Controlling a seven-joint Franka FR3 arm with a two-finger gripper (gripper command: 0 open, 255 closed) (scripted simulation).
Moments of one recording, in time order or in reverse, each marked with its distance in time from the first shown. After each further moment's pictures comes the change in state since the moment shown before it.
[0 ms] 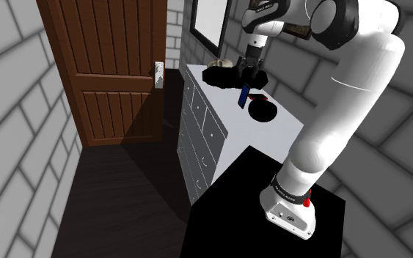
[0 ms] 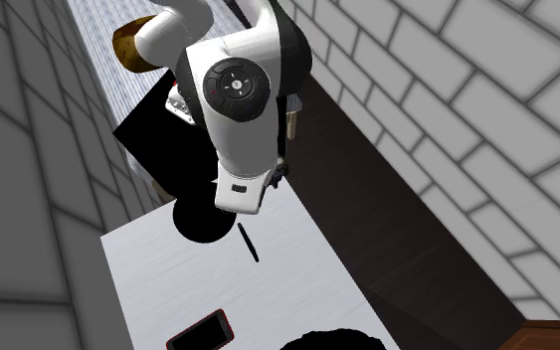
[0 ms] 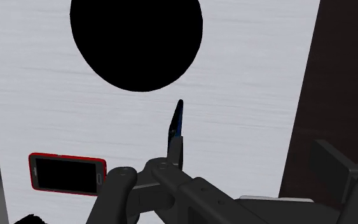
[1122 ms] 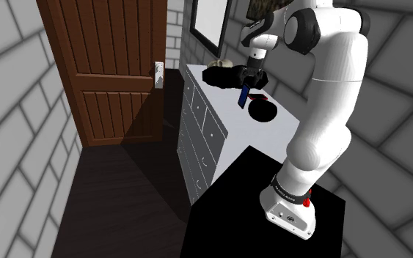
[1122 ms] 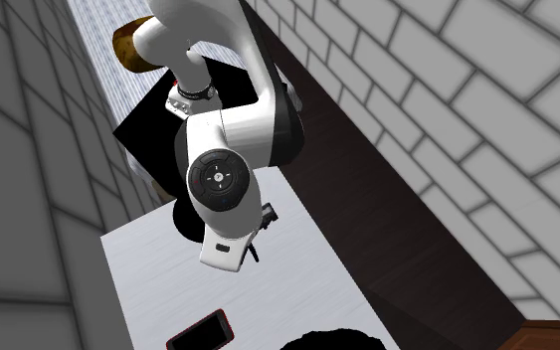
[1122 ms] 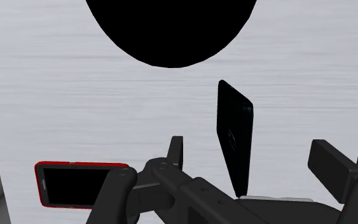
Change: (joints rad) arm -0.099 0.241 -0.027 0.114 0.128 0.079 -0.091
